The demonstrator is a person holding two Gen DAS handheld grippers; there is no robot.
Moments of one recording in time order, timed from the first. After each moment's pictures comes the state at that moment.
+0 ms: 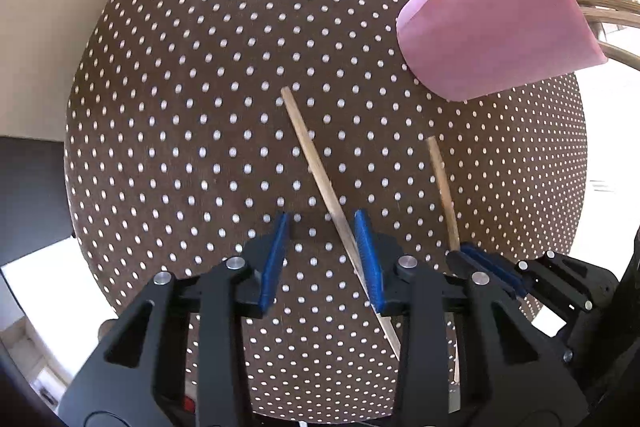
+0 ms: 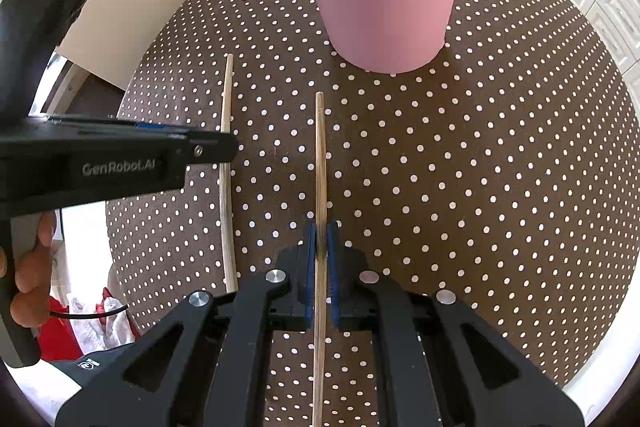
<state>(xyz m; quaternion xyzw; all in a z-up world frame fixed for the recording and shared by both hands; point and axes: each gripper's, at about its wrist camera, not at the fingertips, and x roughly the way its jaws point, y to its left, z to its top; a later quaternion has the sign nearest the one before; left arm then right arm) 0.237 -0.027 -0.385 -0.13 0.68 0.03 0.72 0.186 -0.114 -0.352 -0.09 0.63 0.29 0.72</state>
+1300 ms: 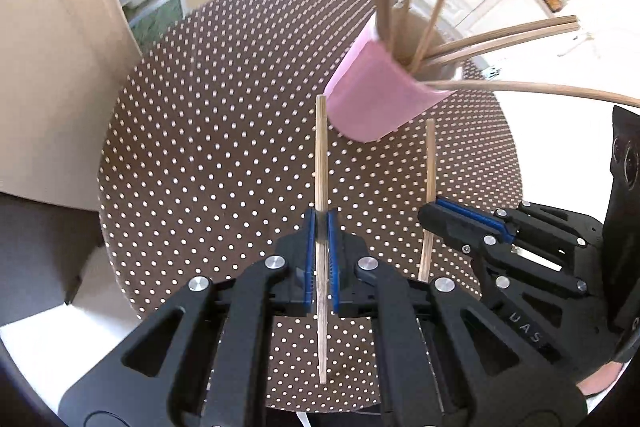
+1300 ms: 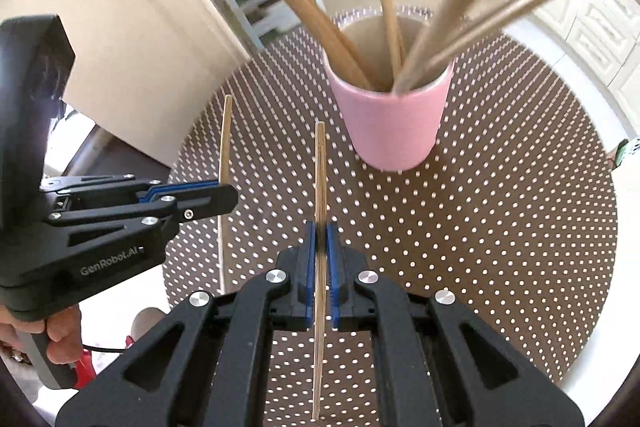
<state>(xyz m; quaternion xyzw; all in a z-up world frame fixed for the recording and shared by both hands) 0.160 0.034 -0.280 -0.12 0.58 -0.07 0.80 0.187 -0.099 -0.261 -0.02 0.54 0.28 0.79</state>
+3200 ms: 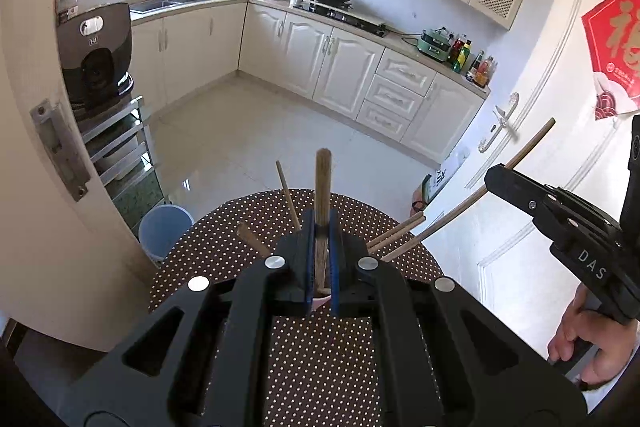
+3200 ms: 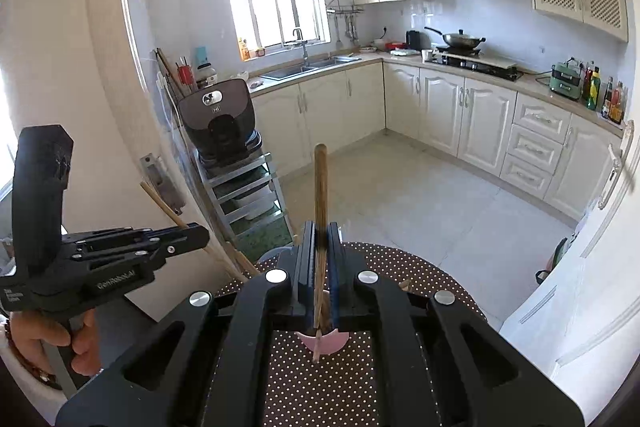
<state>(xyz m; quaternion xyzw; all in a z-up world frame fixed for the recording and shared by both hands) 0.202 -0.008 -0.098 -0.08 0.36 -0.12 0.92 0.192 -0.176 -0.084 0.01 0.29 0.22 0.93</state>
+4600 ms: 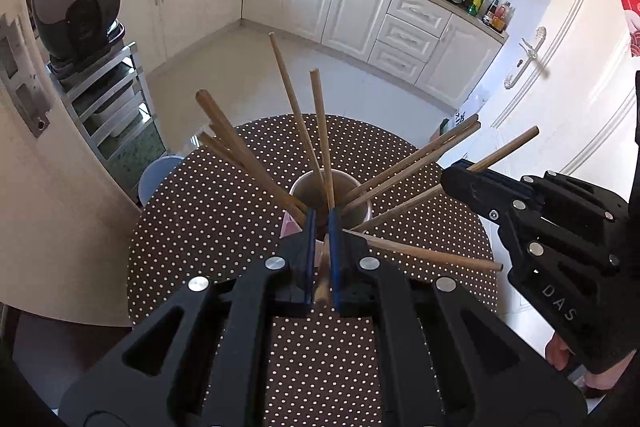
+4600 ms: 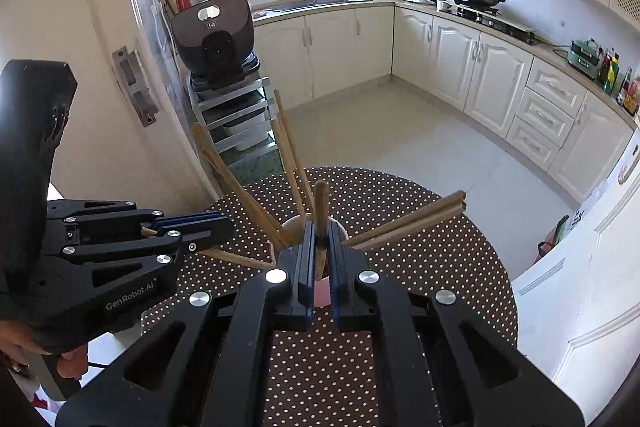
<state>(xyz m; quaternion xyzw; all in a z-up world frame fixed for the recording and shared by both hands) 0.212 -0.030 -0.190 -0.05 0.44 -0.11 0.89 0.199 -0.143 -0.168 -0.04 0.37 0.22 0.90</state>
